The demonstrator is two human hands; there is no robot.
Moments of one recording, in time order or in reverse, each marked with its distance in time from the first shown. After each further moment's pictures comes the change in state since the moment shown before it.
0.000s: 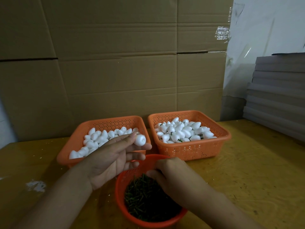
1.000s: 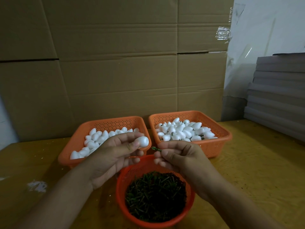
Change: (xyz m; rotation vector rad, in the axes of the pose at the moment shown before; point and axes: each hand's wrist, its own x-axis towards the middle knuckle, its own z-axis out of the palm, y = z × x) left_hand -0.001 -0.001 -0.002 0.038 0.091 0.053; right_hand -0.001 0.001 -0.025 1.436 0.155 0.368
